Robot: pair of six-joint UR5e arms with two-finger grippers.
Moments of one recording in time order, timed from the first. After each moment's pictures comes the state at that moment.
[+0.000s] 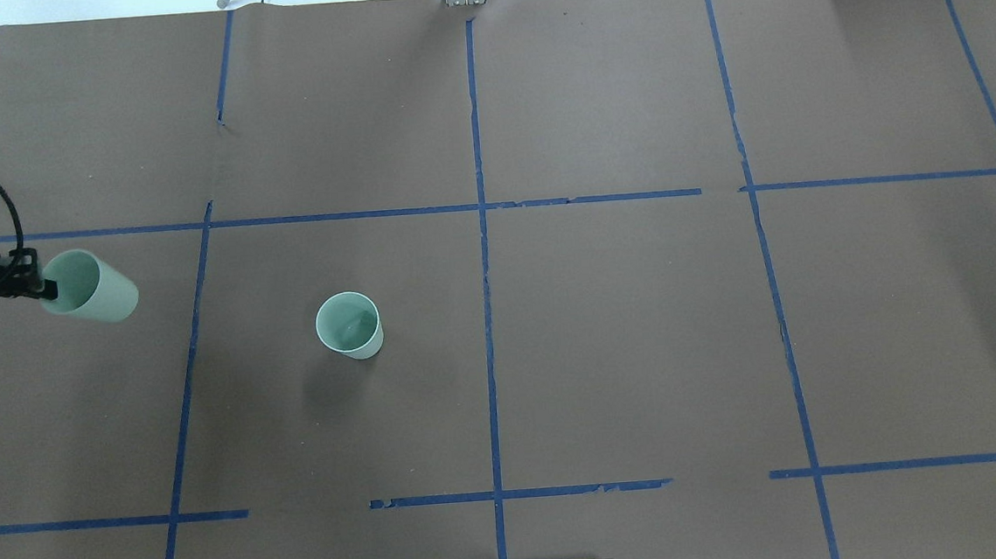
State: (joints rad) left arm -0.98 -1.56 -1.95 -1.98 -2.18 -1.08; right arm 1.56 -1.71 1.79 -1.68 2.26 -0.04
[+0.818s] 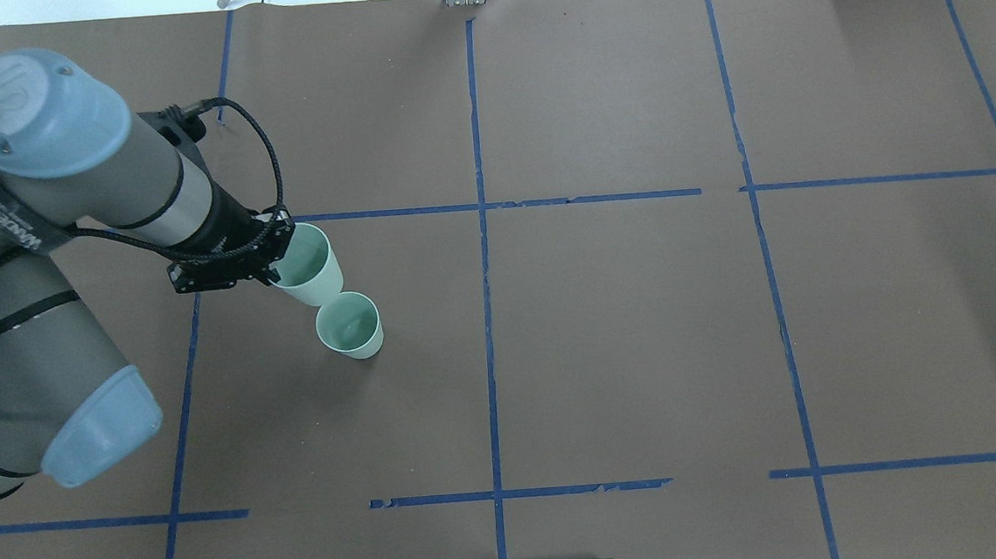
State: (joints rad) left arm -0.70 -2.04 -2.01 -1.44 -2.03 -1.55; right arm 1.56 -1.71 1.79 -1.68 2.26 -0.04
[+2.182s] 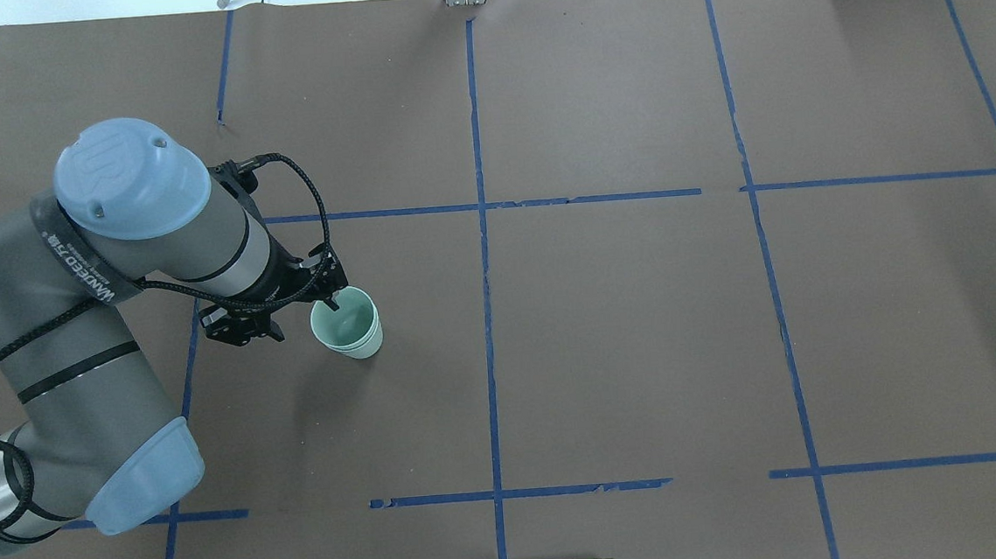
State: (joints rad) left arm -0.62 -2.05 -1.99 -1.44 -2.01 -1.58; right arm 1.56 -1.71 1.79 -1.68 2.26 -0.04
